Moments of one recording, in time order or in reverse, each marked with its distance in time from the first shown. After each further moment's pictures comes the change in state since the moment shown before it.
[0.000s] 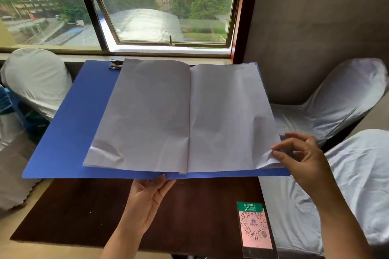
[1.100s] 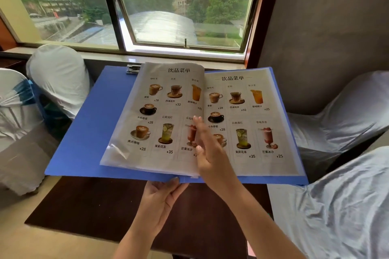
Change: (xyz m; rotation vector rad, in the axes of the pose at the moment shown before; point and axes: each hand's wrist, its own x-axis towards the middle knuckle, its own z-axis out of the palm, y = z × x) left_hand -0.007 -0.006 0.003 -0.071 0.000 -0.018; right_hand -0.010 -0.089 0.143 0.213 -0.403 -0.311
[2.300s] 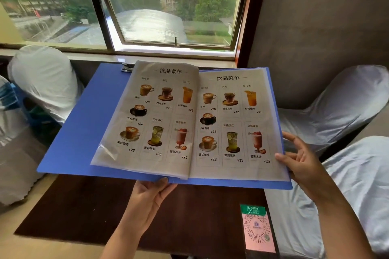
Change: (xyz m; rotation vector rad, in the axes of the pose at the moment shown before) left_hand 0.008 0.013 -0.020 0.122 -0.045 -0.012; right_hand -0.063 0.083 -0.145 0.352 0.206 0.523
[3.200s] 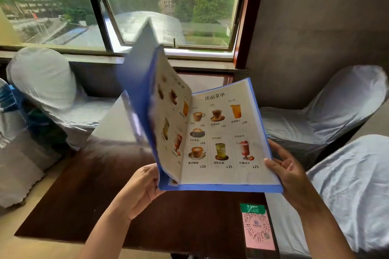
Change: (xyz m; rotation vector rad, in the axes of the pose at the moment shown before) left_hand 0.014 0.036 0.004 0.381 -0.266 -0.170; right_hand -0.010 0.026 0.020 0.276 -0.115 -0.015
